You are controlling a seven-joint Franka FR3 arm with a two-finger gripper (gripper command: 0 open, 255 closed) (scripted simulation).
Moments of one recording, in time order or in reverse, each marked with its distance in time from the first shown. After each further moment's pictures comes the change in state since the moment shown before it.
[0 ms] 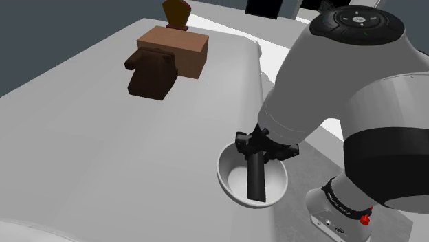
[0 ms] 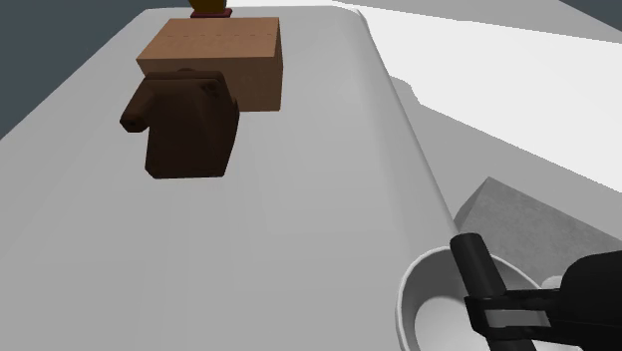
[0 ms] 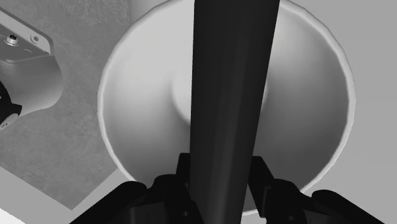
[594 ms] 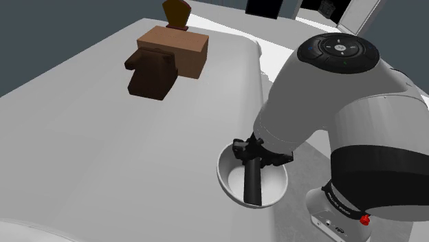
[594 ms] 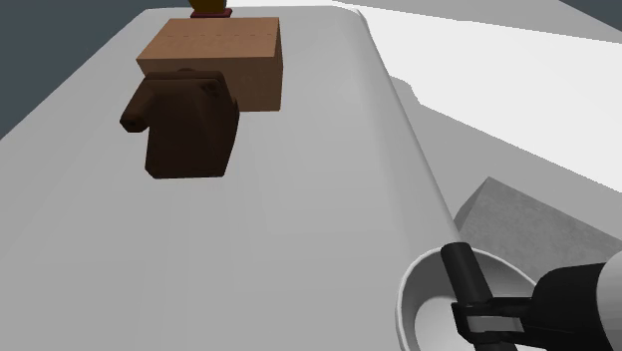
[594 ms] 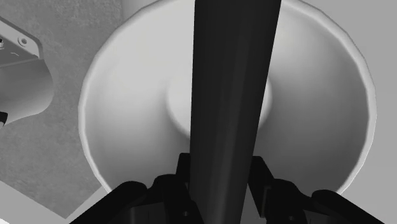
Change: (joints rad) arm -0.003 0.028 0.030 -0.045 0.010 0.074 0.015
